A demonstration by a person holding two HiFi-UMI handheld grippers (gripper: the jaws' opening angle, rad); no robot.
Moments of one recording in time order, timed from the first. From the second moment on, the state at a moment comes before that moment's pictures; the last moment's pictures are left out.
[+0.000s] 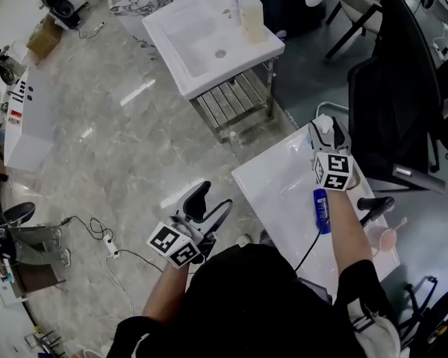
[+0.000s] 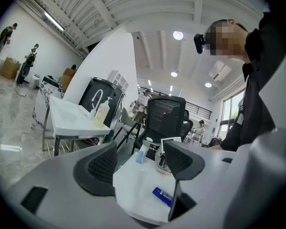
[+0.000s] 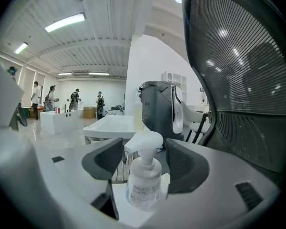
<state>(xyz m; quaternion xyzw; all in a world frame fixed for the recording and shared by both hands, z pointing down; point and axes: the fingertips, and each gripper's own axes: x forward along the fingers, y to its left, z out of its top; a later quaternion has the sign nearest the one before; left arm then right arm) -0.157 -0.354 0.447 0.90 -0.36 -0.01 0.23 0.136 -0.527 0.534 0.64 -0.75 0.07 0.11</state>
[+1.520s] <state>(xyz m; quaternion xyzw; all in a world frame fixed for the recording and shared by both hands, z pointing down) -0.135 -0.258 0.482 0.94 -0.23 0.00 0.25 0.145 -0.271 0.626 0.65 -0.69 0.17 0.28</state>
